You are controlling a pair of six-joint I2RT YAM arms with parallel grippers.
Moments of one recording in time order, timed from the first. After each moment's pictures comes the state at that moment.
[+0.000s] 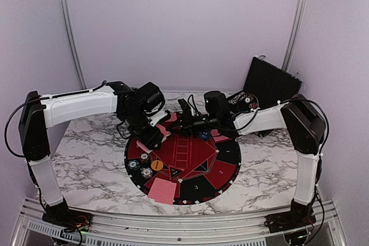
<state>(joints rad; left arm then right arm) -0.81 1.83 1.54 -0.99 0.01 -0.07 0.71 2.01 1.25 0.41 -0.82 0.95</state>
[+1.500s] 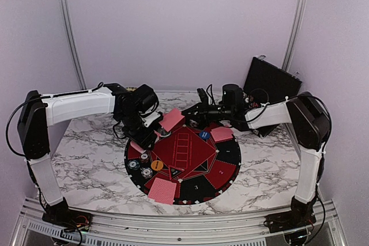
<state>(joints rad) -0.75 1.83 1.49 -0.98 -0.01 -0.07 0.55 1.99 1.21 0.55 -0.85 1.07</state>
